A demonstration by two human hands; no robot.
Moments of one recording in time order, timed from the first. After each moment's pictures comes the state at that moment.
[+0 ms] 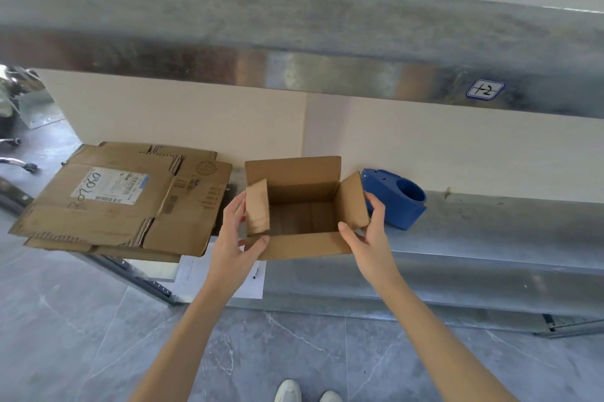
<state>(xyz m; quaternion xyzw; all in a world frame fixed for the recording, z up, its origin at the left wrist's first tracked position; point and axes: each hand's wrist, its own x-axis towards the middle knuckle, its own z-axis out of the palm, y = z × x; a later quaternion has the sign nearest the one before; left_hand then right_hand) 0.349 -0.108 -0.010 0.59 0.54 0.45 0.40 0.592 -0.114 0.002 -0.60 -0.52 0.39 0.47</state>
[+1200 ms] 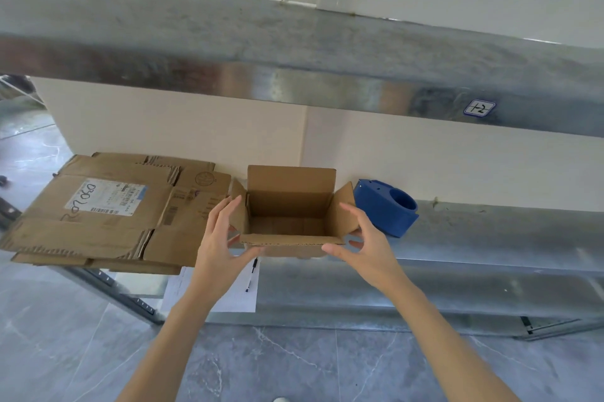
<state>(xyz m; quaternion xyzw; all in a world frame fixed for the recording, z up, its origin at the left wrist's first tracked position) 0.314 -0.097 -0.010 0.66 0.53 0.41 0.33 0.592 -0.117 0.019 -0.63 -0.61 0.36 0.32</state>
